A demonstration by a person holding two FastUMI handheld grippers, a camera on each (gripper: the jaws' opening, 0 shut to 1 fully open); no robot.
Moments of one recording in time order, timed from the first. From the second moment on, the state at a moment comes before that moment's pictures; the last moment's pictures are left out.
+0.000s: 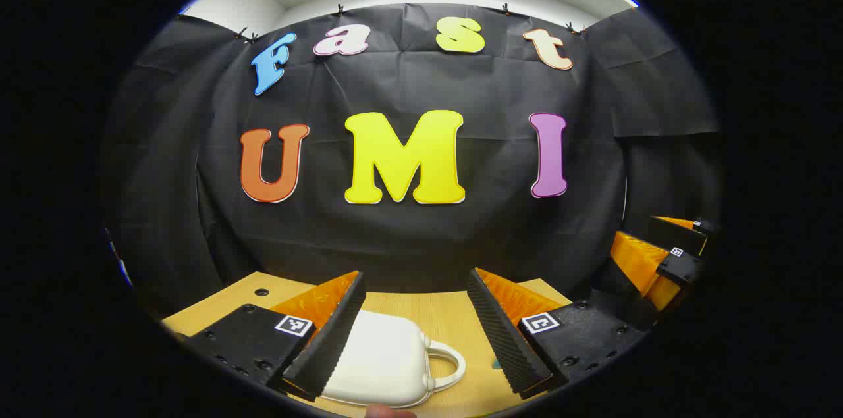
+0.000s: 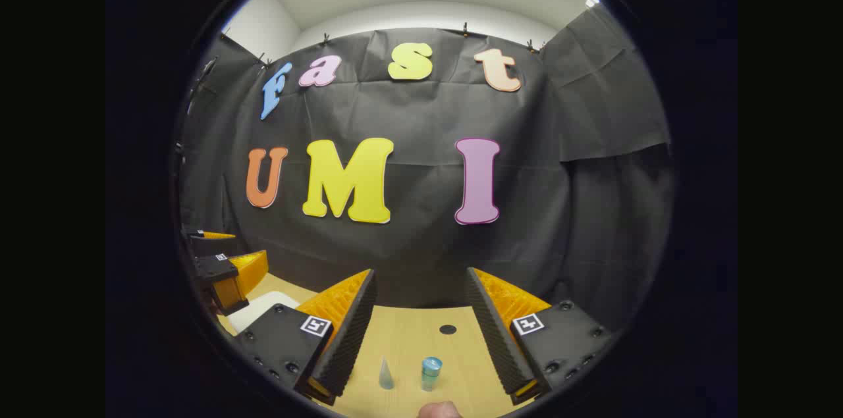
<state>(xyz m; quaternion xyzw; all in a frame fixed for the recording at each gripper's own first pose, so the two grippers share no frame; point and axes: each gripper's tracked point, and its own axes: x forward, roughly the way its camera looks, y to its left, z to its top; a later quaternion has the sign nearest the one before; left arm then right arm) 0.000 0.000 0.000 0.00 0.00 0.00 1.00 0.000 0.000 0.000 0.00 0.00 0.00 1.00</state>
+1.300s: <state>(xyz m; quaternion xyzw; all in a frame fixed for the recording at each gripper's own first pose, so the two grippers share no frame) 0.008 -0.035 -0.075 0.11 0.07 -0.04 0.99 -0.009 -0.047 -0.045 -0.02 0.05 -0.03 1.00</state>
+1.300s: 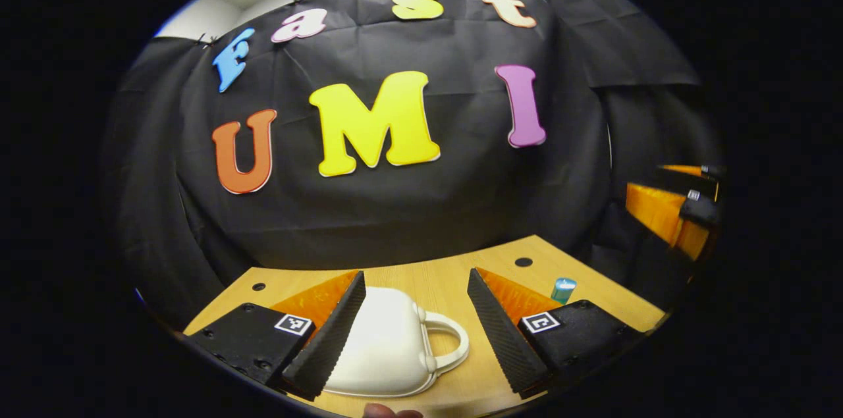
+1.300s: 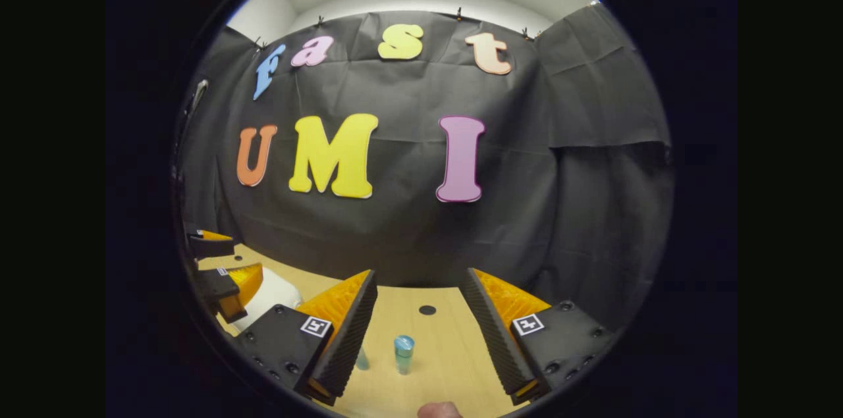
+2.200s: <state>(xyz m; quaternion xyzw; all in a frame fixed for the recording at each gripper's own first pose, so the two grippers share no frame) 0.042 -0.048 -0.260 0.51 0.23 -0.11 0.82 -0.011 -0.141 -0.110 -0.01 0.11 -0.08 0.99</state>
